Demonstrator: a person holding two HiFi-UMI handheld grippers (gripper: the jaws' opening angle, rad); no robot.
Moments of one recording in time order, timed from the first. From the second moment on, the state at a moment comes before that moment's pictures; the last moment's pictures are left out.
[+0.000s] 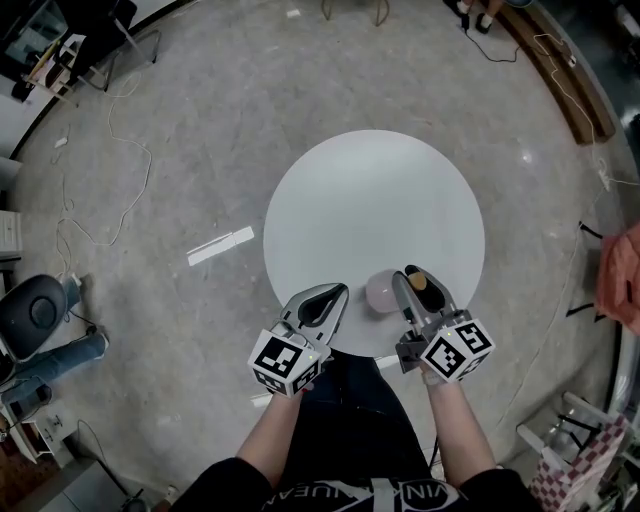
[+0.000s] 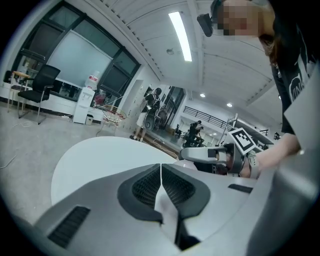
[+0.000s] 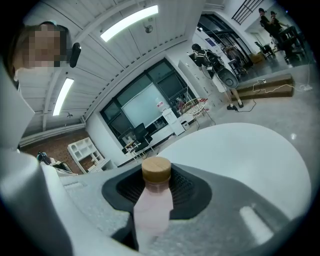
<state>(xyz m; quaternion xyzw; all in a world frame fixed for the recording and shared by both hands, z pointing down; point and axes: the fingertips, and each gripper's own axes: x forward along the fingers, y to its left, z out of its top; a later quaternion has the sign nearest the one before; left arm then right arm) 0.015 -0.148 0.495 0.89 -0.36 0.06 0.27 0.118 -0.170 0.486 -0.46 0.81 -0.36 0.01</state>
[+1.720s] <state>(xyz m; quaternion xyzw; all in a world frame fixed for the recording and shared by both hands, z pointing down) 0.012 -0.173 0.531 0.88 -0.37 0.07 0.28 0.087 -0.216 0.508 -0.44 0.87 -0.18 -0.13</state>
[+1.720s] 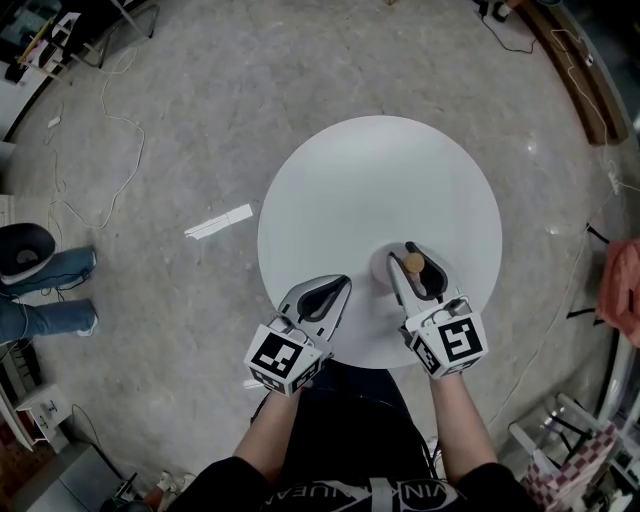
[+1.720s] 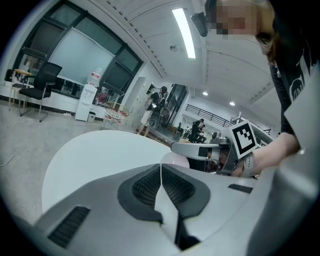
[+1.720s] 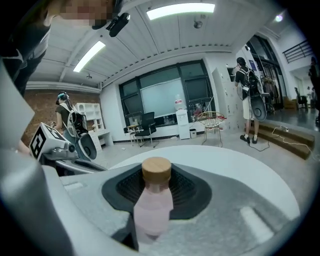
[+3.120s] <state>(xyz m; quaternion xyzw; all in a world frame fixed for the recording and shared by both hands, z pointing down) 0.008 -0.180 0.537 0.88 -0.38 0.07 0.28 0.070 -0.214 0.513 -0.41 0.89 -0.08 -0.17</state>
